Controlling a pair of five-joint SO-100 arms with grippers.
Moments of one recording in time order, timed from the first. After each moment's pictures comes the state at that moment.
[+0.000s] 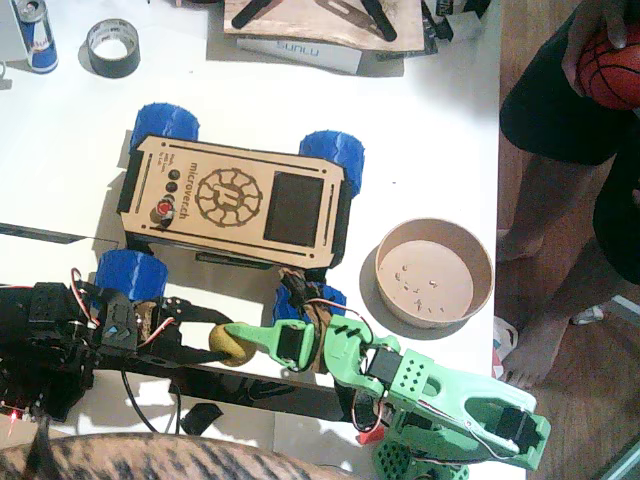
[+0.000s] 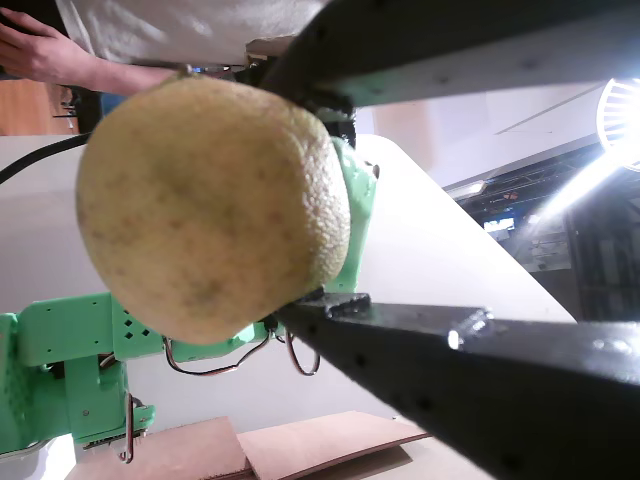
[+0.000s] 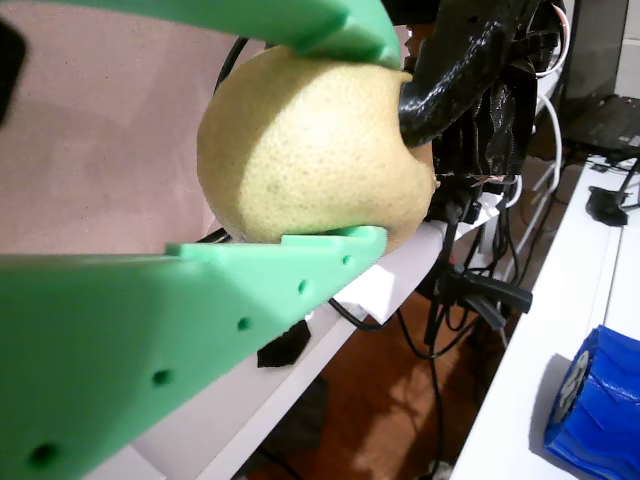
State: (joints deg) arm 0 80.1 160.8 151.3 30.3 -93.6; arm 1 -78.5 141.9 143.5 23.7 -21.6
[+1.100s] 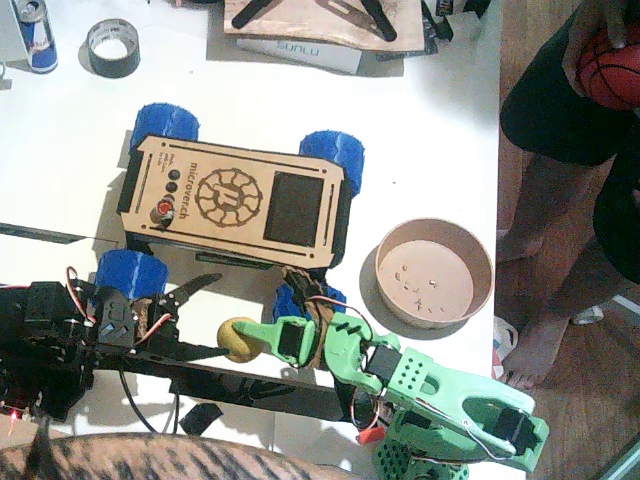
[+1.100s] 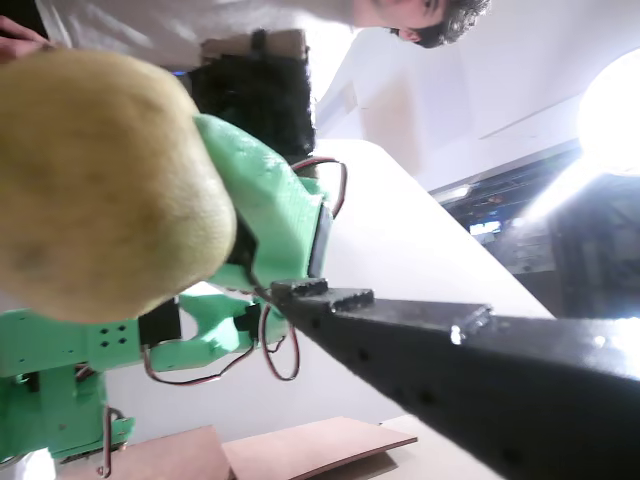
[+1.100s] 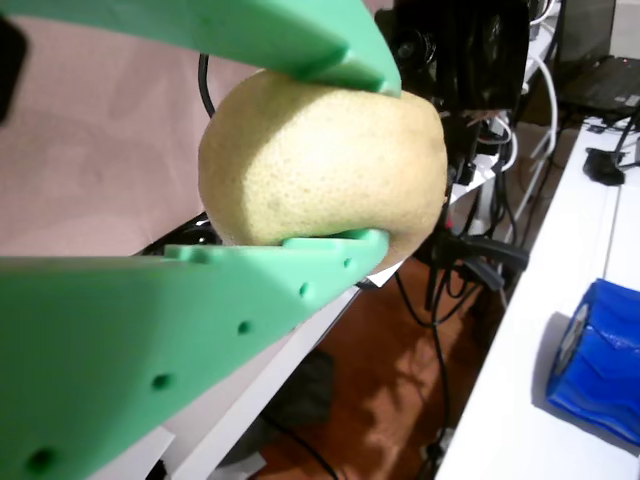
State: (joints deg) arm 0 79.6 162.2 151.1 31.8 -93.6; arm 1 -76.5 142.6 144.2 24.6 -22.4
